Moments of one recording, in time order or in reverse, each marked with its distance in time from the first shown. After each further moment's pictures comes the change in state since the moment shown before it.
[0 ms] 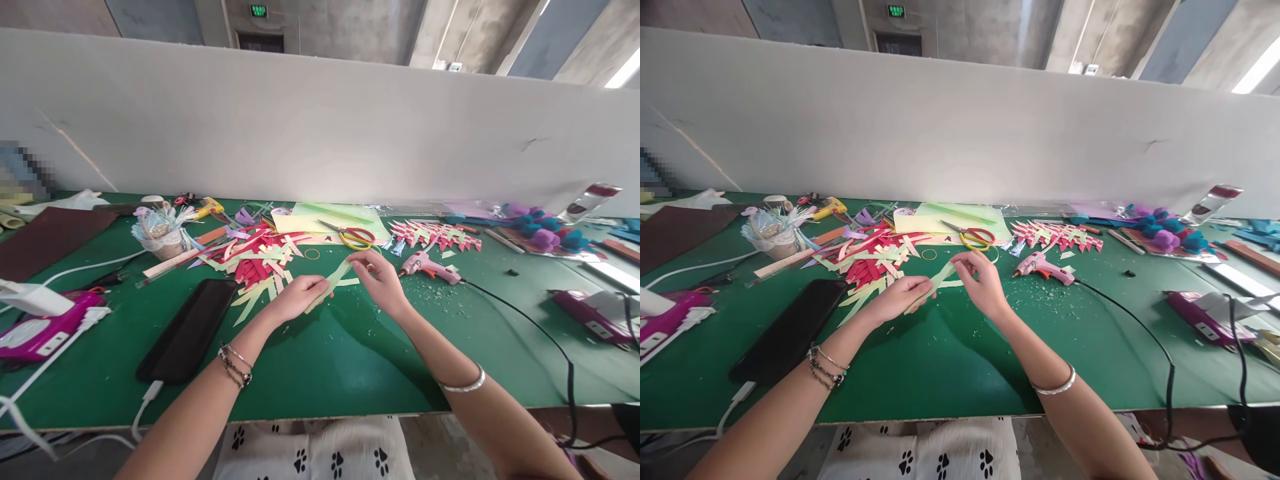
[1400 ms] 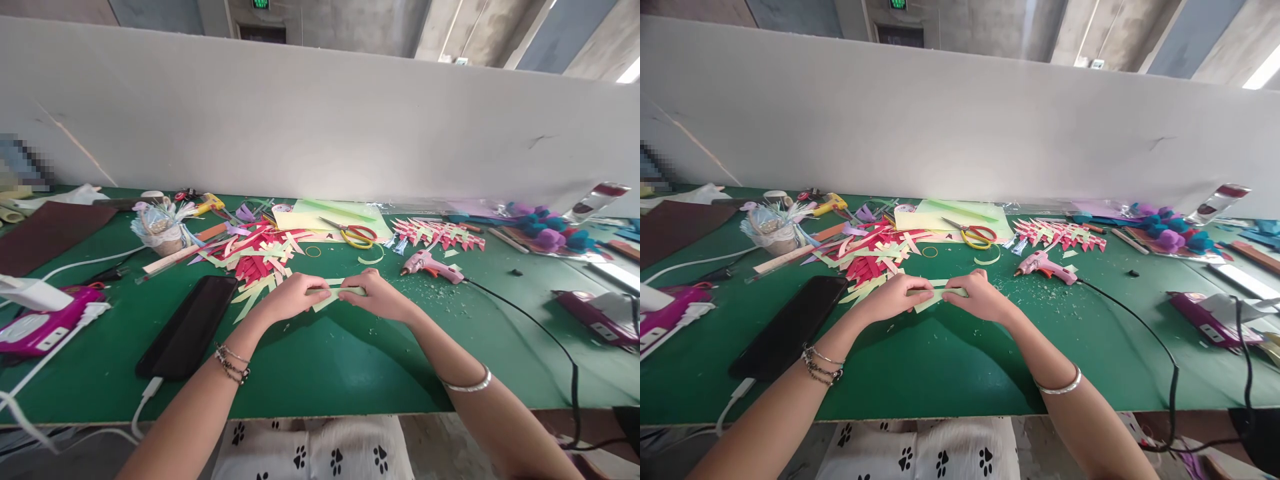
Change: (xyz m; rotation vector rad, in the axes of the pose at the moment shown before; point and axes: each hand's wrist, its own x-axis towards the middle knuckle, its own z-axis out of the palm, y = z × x) left_hand -0.007 0.008 -0.009 0.413 -0.037 0.050; right_hand -0.003 -0.002 -0.008 -0.251 -0.605 -0.073
